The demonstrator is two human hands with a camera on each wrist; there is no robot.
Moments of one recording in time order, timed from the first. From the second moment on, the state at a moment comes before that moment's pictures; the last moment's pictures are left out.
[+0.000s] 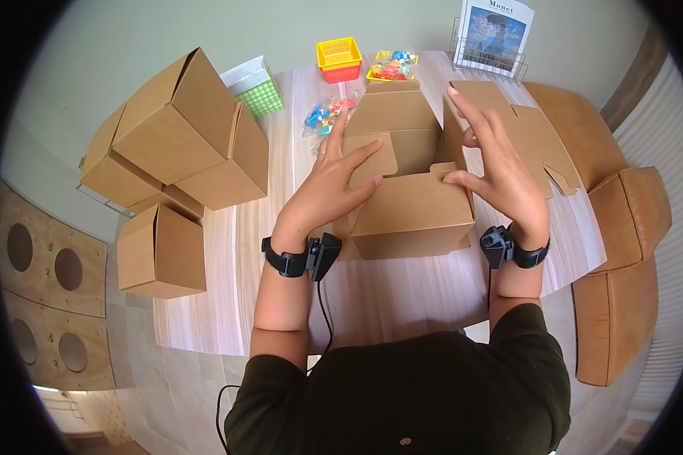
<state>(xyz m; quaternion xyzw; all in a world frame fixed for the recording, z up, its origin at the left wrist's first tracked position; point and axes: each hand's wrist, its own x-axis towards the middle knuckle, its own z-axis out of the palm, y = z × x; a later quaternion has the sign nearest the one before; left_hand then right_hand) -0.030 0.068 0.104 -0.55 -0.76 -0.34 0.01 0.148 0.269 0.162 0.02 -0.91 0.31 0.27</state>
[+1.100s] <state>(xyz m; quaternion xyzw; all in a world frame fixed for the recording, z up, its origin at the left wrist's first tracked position) -0.033 0.063 0.112 -0.60 -0.72 -0.33 -0.11 0.117 0.297 0.124 0.12 -0.95 0.28 0.12</state>
